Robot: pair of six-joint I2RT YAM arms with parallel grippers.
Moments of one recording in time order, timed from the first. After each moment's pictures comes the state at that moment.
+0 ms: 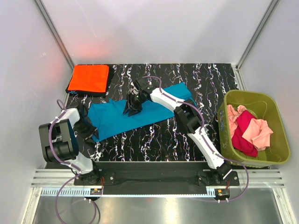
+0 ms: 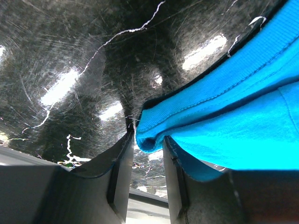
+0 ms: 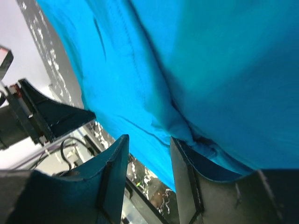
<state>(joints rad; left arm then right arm) 0.27 1.56 0.83 -0.86 0.04 -0.62 0.72 2.61 2.27 -0.64 -0.63 0.74</state>
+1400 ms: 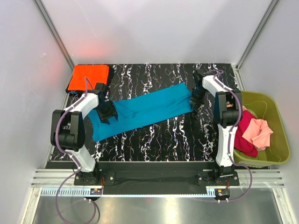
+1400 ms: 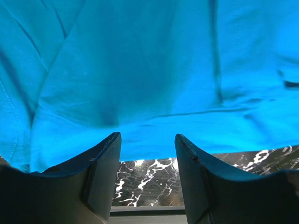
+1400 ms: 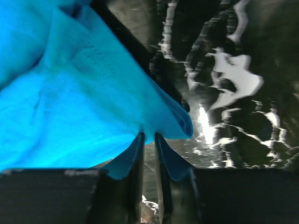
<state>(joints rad) -0.10 1.71 1.15 -0.81 0.10 -0.55 0.14 2.24 1.77 -1.01 -0.05 0.44</state>
